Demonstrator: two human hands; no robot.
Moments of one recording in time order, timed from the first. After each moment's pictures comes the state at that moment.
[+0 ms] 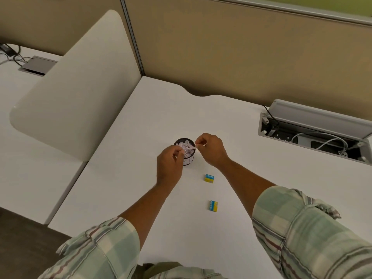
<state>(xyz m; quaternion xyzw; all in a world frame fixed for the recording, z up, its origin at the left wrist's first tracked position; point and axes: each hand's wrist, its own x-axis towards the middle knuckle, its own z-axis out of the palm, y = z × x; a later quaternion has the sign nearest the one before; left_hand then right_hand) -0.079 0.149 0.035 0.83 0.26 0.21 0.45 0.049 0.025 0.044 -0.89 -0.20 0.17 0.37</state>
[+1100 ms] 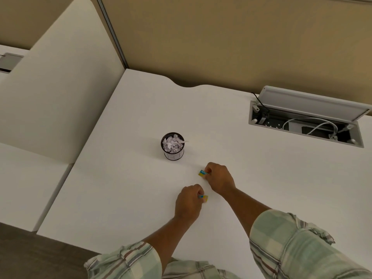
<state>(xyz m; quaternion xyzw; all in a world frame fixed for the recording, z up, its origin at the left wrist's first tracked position) -0.140 0.033 -0.032 0.89 0.22 -0.11 0.39 -0.014 -0.065 -0.021 -0.93 -0.09 0.28 0.21</state>
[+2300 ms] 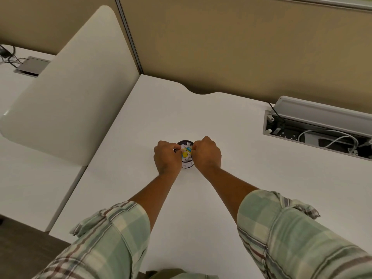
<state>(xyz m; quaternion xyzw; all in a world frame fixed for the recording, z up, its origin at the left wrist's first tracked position) -0.033 0.172 0.019 0.85 0.39 0.09 0.33 0.031 0.059 0.039 -0.97 -0.18 0.12 0.13</state>
